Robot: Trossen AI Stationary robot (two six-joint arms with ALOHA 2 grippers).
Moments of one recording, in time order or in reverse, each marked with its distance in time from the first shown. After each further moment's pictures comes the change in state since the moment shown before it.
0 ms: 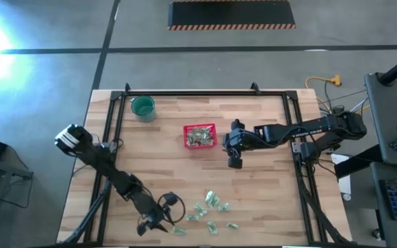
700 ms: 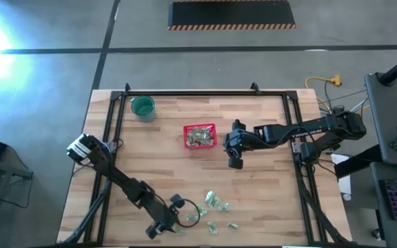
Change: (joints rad) left arm 0.027 0.175 0.157 -0.171 -0.003 -0.073; right arm 0.000 0.002 -0.003 -0.024 0.000 0.019
